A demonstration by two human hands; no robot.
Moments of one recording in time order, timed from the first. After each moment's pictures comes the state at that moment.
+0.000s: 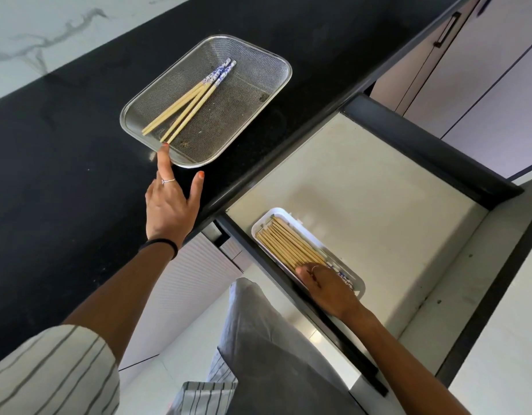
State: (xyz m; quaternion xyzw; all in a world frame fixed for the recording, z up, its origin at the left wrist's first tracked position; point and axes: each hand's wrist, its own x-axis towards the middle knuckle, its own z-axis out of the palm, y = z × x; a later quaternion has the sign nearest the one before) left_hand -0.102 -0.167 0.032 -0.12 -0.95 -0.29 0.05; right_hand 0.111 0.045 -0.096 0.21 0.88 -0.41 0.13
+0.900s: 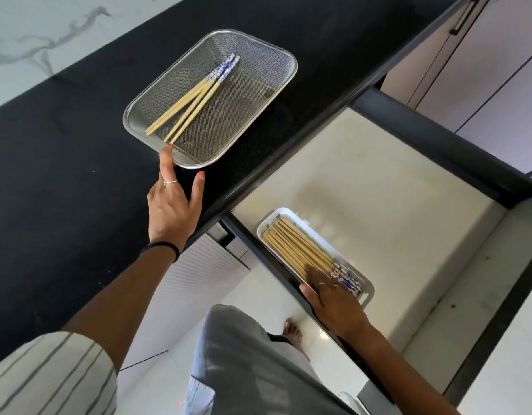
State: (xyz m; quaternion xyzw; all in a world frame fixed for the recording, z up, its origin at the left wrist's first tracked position) left_hand -0.105 -0.167 0.034 -0.12 -0.95 -0.29 0.05; right_hand 0.128 0.034 -0.097 0.17 0.91 -0.32 0.18
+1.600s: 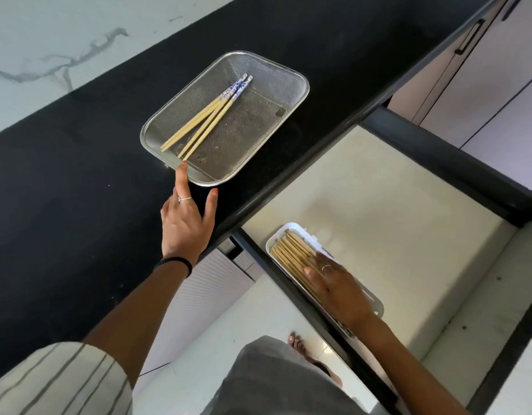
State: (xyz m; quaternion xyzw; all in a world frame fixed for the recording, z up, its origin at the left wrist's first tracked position) left_hand -0.105 -0.167 0.031 -0.14 -0.95 -0.28 0.06; right_hand 0.077 0.040 -0.049 0.17 0.90 -0.38 0.09
